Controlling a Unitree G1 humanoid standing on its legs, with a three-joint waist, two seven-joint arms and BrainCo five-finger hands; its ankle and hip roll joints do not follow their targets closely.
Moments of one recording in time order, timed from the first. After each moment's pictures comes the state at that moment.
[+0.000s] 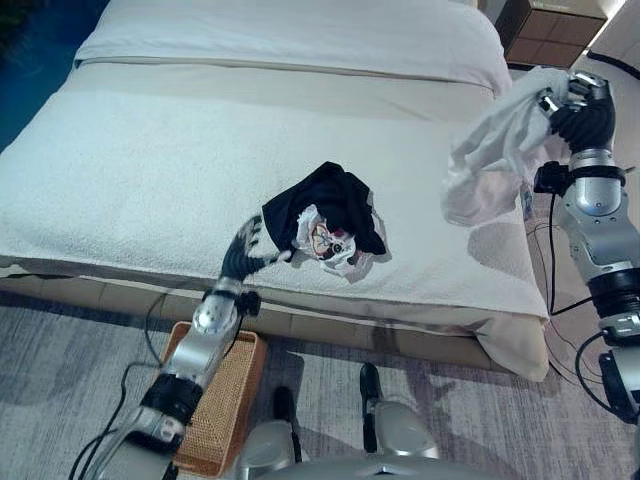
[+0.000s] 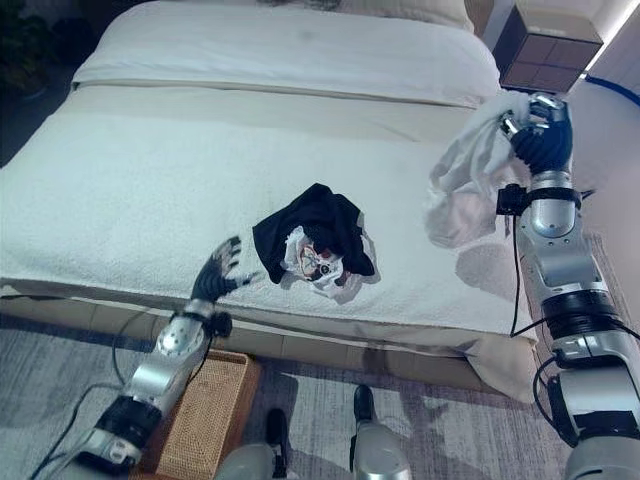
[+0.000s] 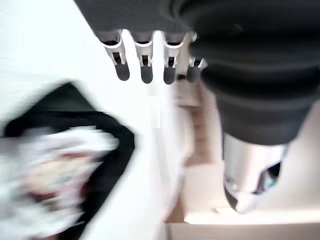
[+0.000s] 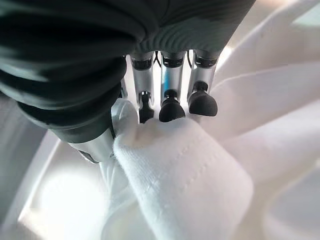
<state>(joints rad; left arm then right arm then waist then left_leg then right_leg) -0.33 0.43 -0.31 0.27 -0.25 -0.14 0.19 -0.68 -0.85 0.21 0.35 0.41 -0.14 -0.24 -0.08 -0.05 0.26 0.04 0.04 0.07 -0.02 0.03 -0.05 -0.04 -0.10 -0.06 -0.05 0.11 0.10</state>
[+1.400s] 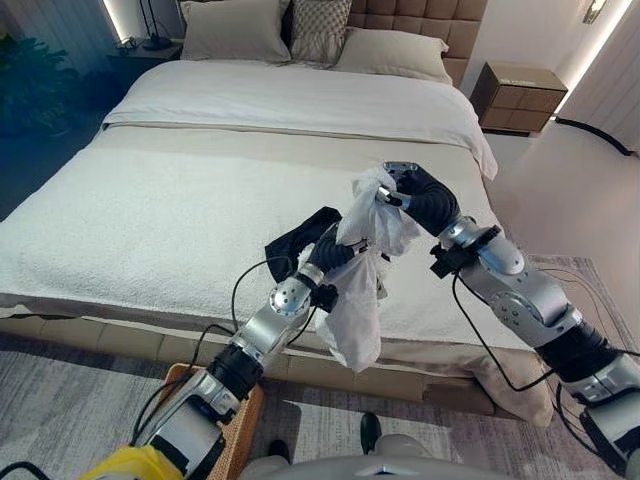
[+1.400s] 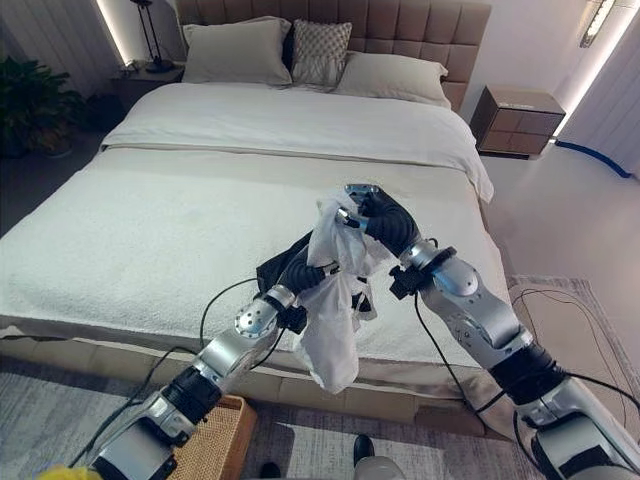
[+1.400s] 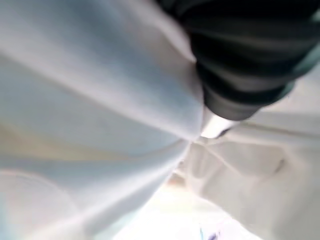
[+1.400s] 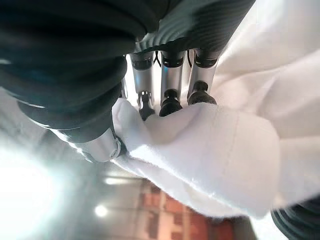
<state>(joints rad) -0.39 0.22 -0.55 0.30 -0.34 -0.07 0.11 -0.40 -0.72 0.43 -0.14 0.87 -0.07 0.11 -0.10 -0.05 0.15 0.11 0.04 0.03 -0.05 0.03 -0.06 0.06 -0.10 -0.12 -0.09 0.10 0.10</state>
